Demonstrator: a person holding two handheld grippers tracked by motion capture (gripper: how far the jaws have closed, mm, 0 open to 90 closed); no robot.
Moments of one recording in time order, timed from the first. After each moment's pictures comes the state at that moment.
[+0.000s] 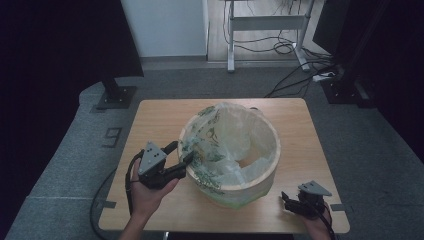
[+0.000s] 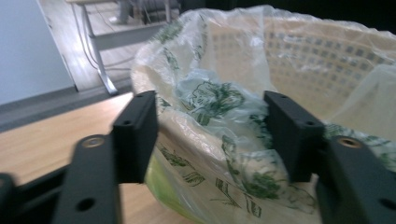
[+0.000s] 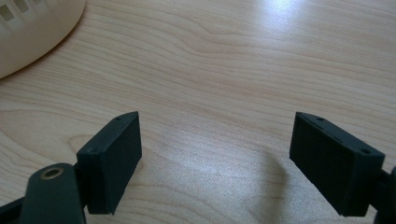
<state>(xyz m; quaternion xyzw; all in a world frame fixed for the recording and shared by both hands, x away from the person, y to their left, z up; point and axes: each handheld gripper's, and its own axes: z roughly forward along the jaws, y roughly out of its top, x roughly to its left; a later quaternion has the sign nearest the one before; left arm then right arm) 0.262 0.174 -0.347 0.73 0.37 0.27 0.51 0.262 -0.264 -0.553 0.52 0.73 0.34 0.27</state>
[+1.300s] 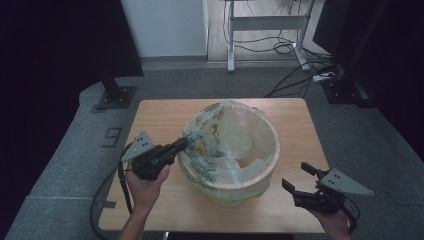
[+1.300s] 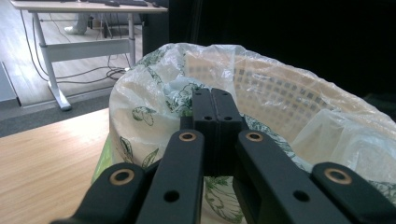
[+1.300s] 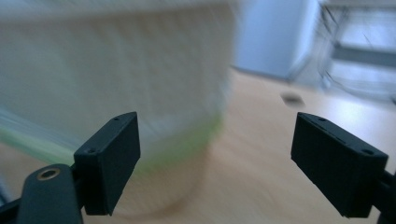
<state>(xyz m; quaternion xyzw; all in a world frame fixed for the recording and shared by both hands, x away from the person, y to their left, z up) 0.277 0.188 -0.325 0.72 0.33 0.19 0.58 0.226 -0.256 -0.404 0.35 0.70 0.56 0.26</state>
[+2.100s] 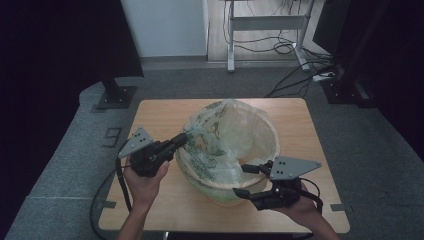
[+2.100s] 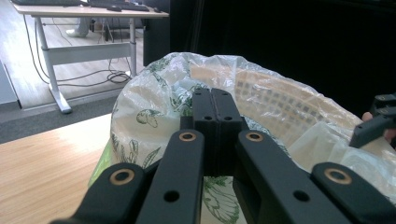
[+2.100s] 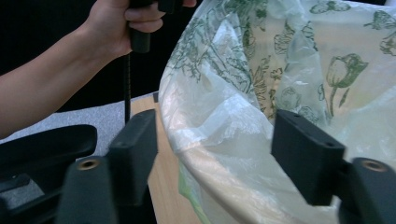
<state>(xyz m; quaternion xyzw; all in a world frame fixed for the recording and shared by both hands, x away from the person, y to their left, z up) 0.278 0.188 -0.314 0.71 0.34 0.19 0.58 0.237 -0.151 -0.341 0.17 0.80 0.56 0.11</state>
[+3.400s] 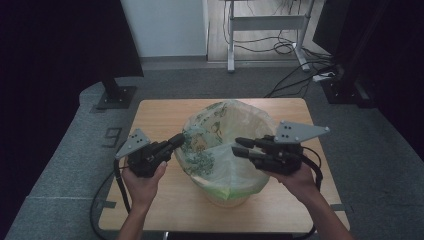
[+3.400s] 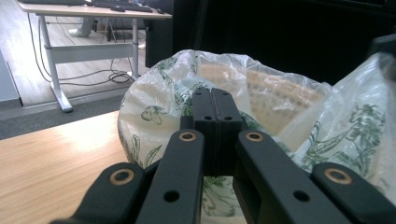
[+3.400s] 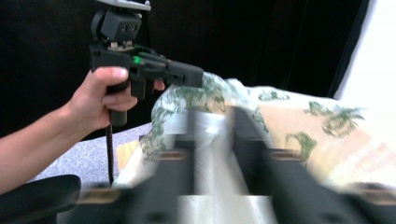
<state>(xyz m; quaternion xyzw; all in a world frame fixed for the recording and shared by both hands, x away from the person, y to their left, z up) 0.278 0.195 -0.319 0.71 0.35 0.19 0.59 0.272 -0.153 -0.287 0.18 0.76 0.61 0.13</state>
